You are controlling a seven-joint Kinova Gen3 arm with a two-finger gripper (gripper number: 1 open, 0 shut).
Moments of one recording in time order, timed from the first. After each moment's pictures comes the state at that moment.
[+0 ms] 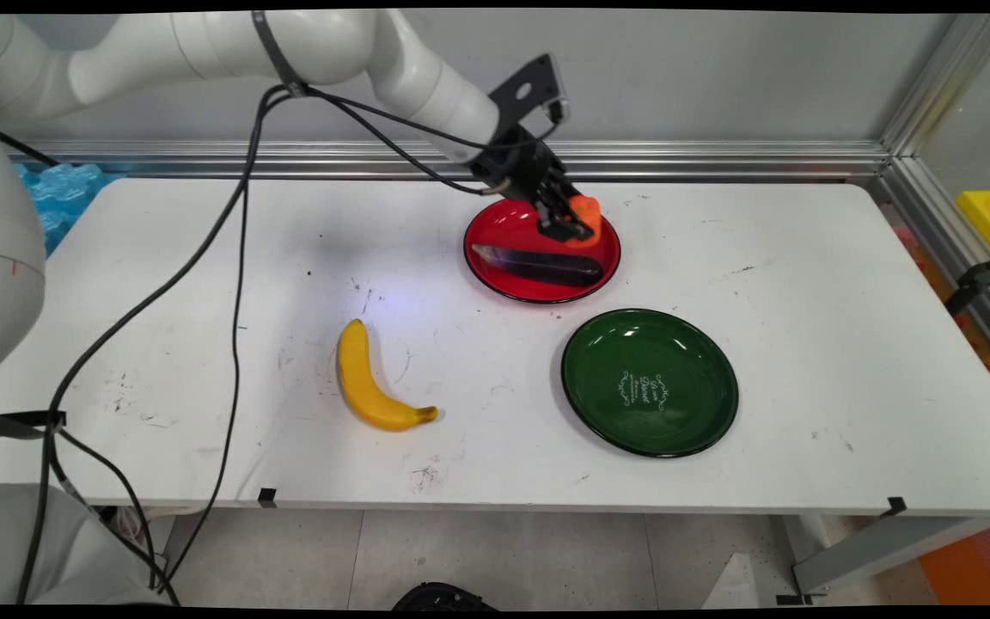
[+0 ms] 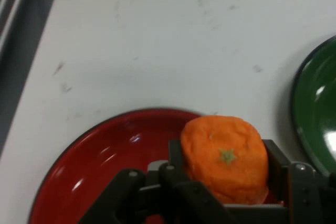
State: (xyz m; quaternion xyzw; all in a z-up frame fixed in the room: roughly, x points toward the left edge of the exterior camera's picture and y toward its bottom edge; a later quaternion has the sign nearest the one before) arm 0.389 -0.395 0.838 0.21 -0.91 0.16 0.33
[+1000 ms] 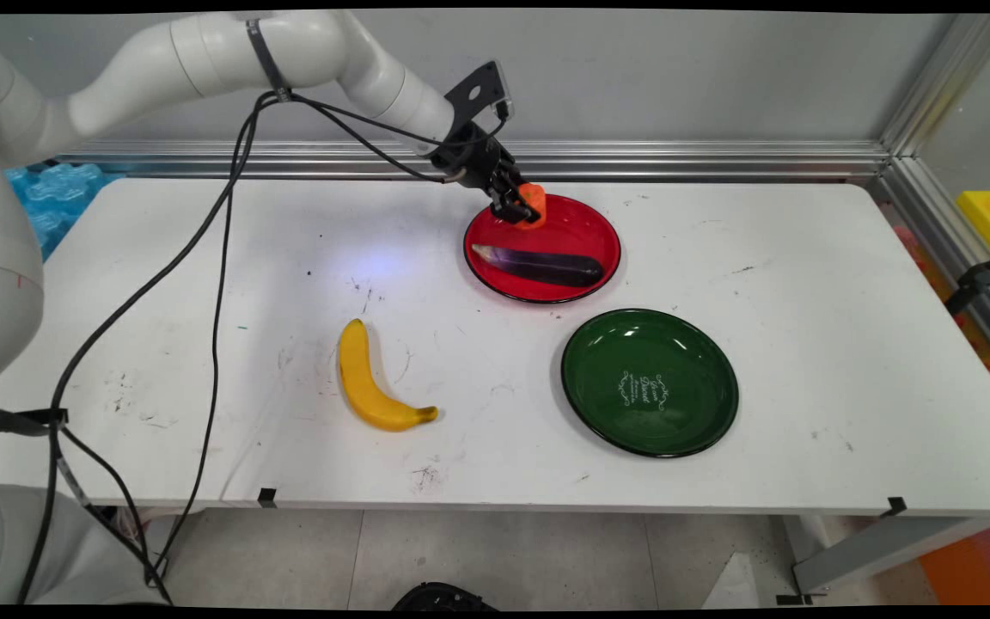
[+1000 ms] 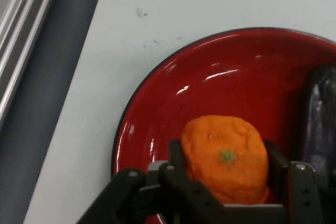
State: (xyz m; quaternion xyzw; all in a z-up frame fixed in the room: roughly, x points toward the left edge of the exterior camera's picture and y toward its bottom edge) arm 0.464 -0.449 0.791 0.24 -0.91 0.17 0.31
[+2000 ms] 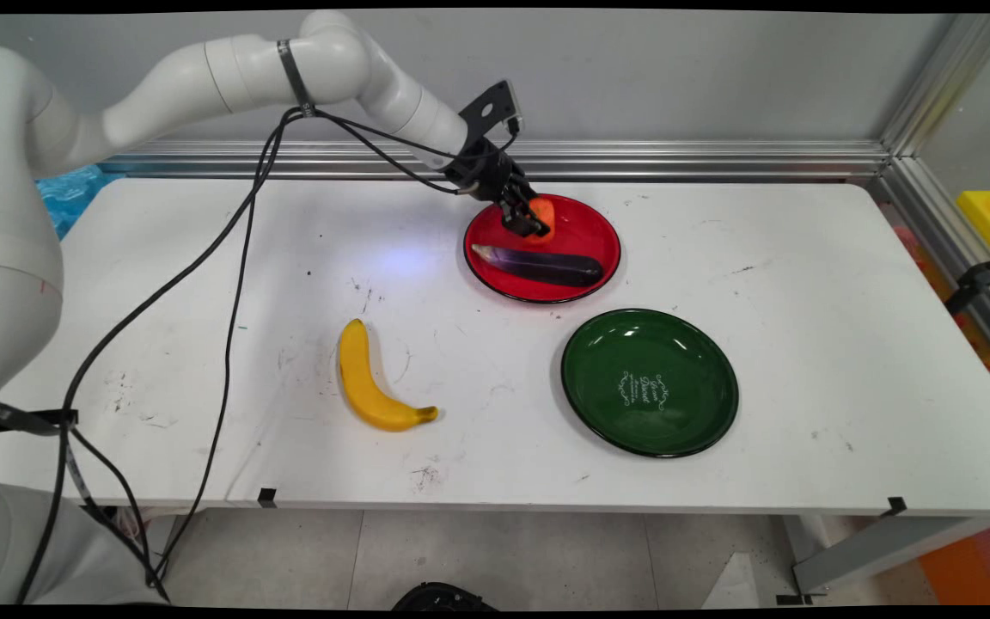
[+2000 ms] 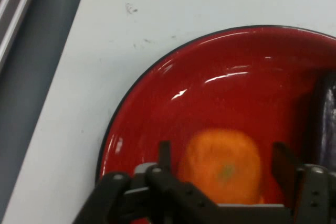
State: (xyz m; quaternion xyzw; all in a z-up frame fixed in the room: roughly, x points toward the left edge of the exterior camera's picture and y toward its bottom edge) arm 0.457 -0.469 0.762 0.24 -0.90 0.15 0.32
